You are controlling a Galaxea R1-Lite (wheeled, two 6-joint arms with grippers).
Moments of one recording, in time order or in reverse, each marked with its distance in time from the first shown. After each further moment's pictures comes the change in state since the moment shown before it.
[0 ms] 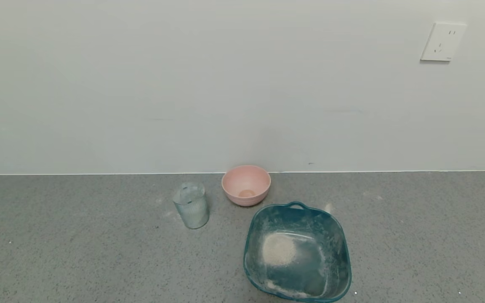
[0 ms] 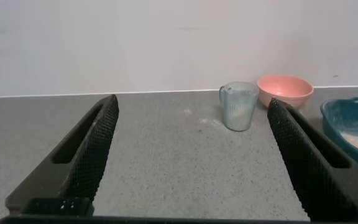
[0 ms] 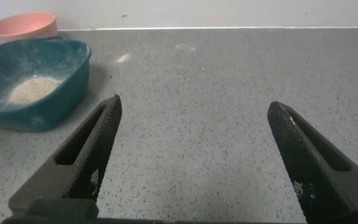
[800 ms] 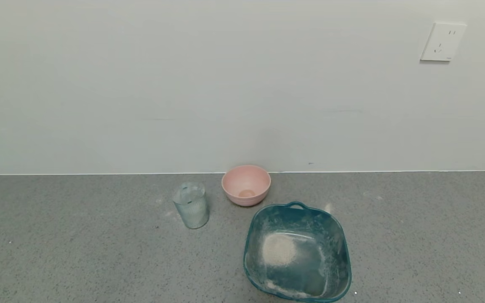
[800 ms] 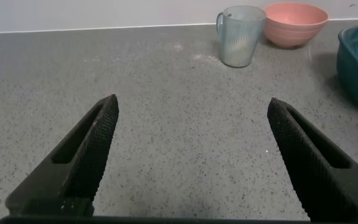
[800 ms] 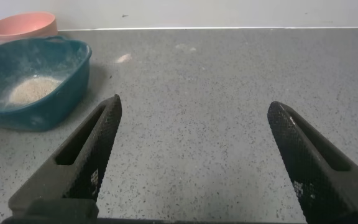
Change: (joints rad) left arm 0.000 -0.009 0.192 0.045 -0.026 -0.027; right arm 0.001 0.000 0.000 0.000 0.000 0.000
